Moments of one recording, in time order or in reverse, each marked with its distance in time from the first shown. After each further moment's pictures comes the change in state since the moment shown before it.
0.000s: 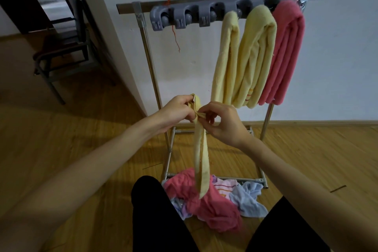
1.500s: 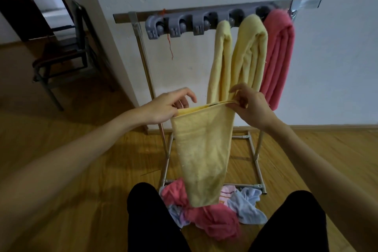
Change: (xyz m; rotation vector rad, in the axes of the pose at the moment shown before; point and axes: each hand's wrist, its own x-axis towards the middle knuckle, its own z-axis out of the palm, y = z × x) left_hand 0.011 0.012 -0.035 0.399 -0.145 0.290; right_hand 0.011 0.051 -0.078 -0.180 0.033 0.158
